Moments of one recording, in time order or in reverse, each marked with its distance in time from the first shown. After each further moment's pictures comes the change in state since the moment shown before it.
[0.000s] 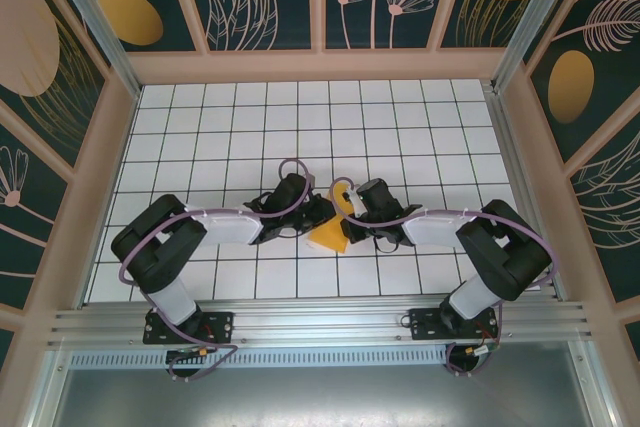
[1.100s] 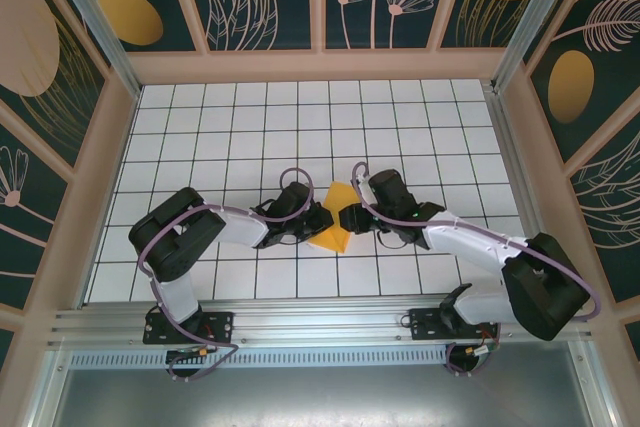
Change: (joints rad) left arm -0.004 0.101 -0.037 0.075 -0.018 -0.017; right arm -0.006 -0.265 0.022 -0.140 -0.114 0.186
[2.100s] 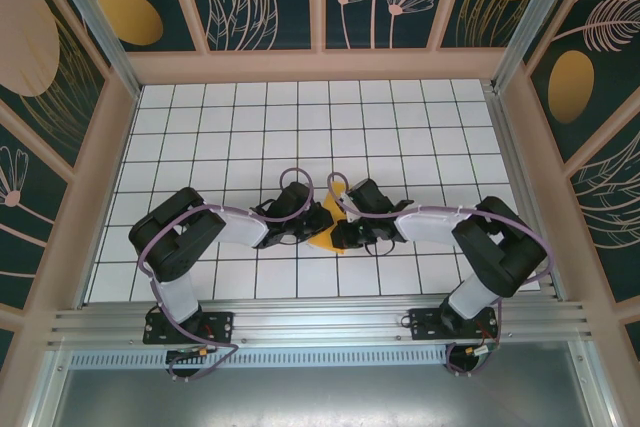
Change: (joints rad) left arm 0.000 0.000 0.000 0.000 0.000 0.001; right arm 0.053 0.295 0.058 -0.023 -0.111 0.069
